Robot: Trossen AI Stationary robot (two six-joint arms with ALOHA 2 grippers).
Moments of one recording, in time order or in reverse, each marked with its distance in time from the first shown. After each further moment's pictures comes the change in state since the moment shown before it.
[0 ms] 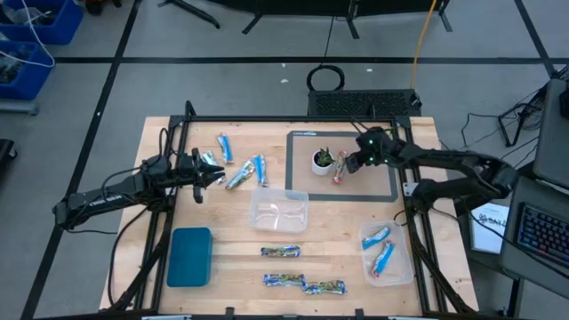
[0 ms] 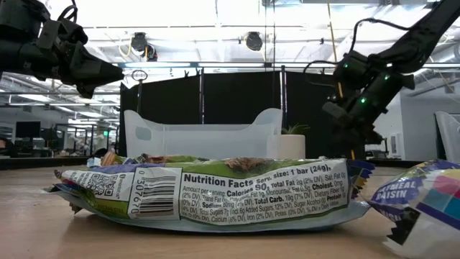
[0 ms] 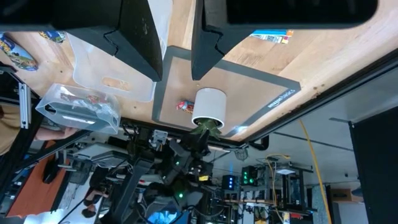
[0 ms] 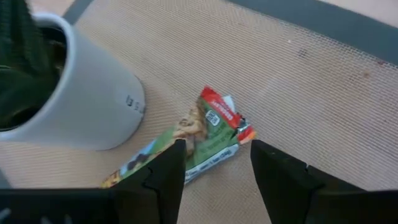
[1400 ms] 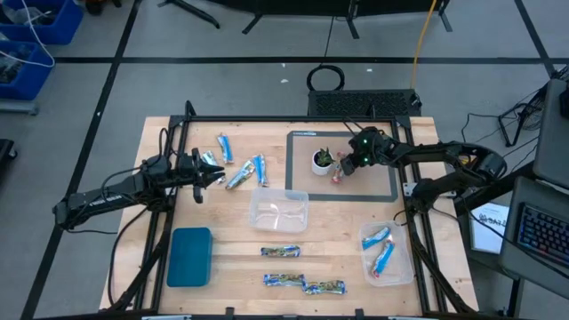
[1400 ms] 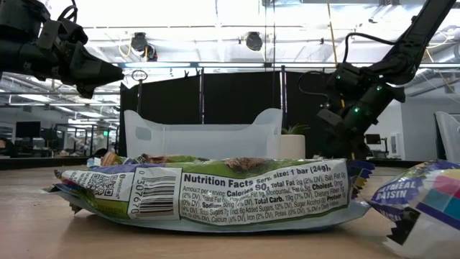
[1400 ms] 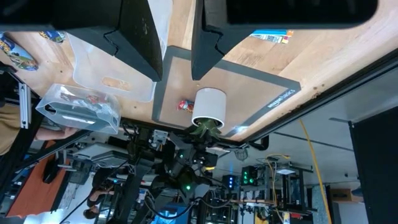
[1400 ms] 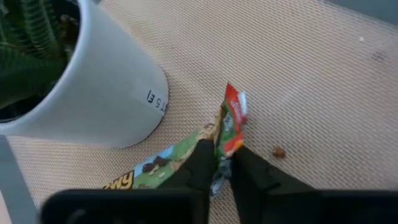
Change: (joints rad) left arm 0.000 0.000 0.000 0.000 0.000 0.000; right arm -0.010 0.164 0.002 0.163 -0.133 -0.082
